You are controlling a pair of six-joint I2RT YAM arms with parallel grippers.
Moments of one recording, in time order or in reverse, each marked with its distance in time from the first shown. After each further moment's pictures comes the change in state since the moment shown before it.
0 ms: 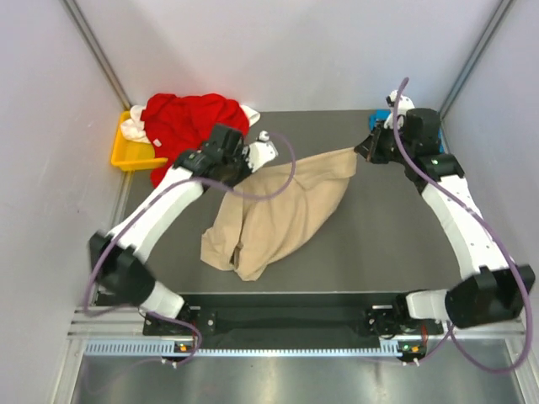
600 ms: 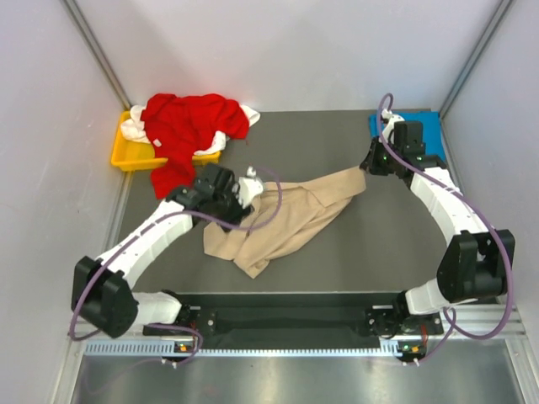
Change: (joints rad) left arm 0.068 -0.064 -0.338 0.111 0.105 -0.155; right arm -0.071 0.224 -0.089 0.035 0.114 -0.072
